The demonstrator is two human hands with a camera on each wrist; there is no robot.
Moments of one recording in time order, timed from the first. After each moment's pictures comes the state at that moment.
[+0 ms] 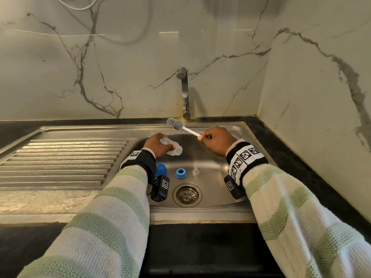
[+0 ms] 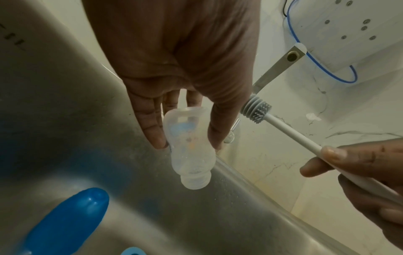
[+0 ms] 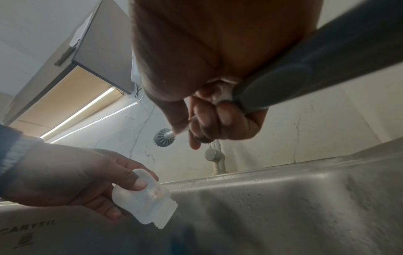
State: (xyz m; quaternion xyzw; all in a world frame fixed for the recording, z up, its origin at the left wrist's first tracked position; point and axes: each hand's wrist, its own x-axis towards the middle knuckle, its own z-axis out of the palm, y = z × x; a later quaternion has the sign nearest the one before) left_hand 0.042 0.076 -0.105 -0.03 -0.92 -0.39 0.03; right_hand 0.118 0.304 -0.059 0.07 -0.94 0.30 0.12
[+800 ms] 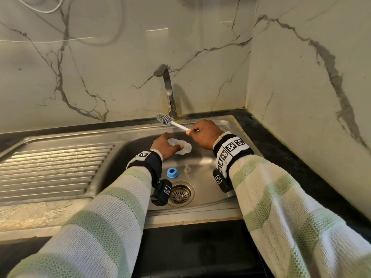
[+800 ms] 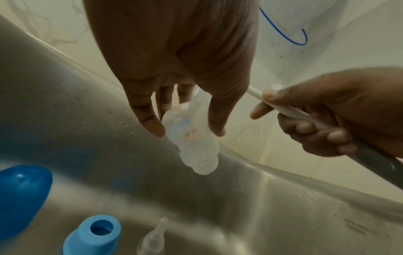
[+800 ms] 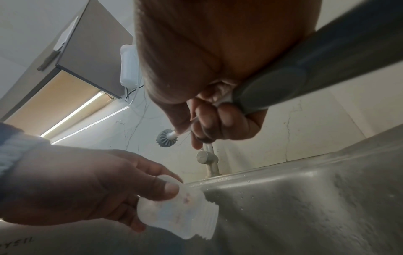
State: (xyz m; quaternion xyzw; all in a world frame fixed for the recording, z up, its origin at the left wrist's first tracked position) left_hand 0.041 0.143 -0.110 -0.08 -0.94 -0.32 0.01; right_hand 0.103 0.317 -0.060 0.04 -0.93 0.33 0.13
